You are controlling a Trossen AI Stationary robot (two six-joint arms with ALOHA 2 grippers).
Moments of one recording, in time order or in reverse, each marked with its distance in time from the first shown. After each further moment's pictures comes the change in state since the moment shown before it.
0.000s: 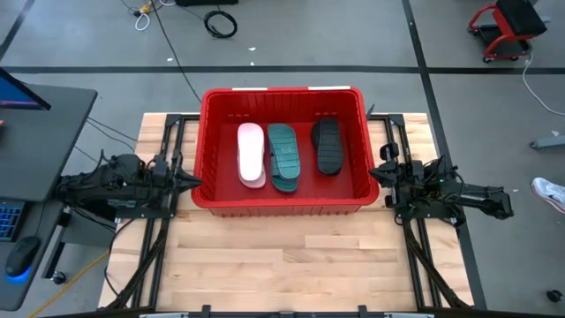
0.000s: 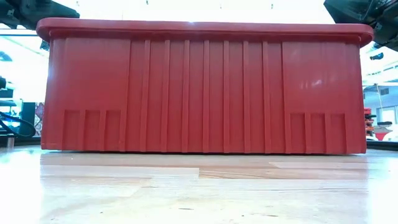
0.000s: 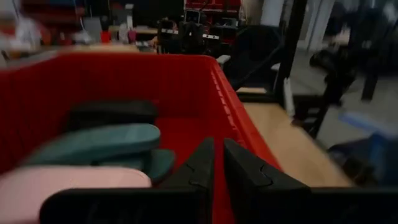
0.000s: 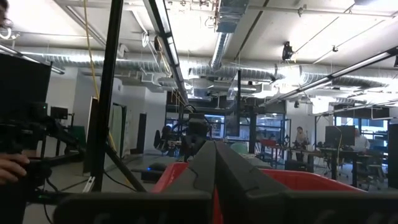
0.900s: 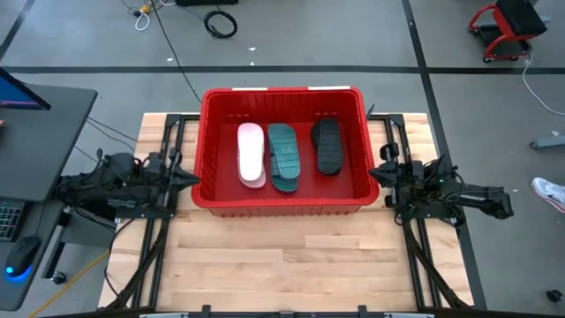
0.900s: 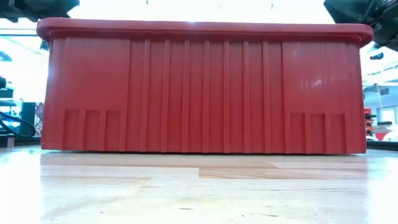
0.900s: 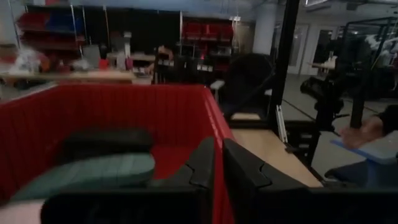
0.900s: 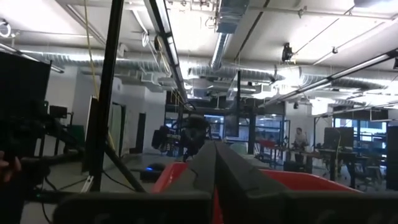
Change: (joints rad) left arm 0.000 -0.005 0.000 0.116 0.013 0.019; right arm 0.000 0.000 0.000 -0.002 0.000 -0.013
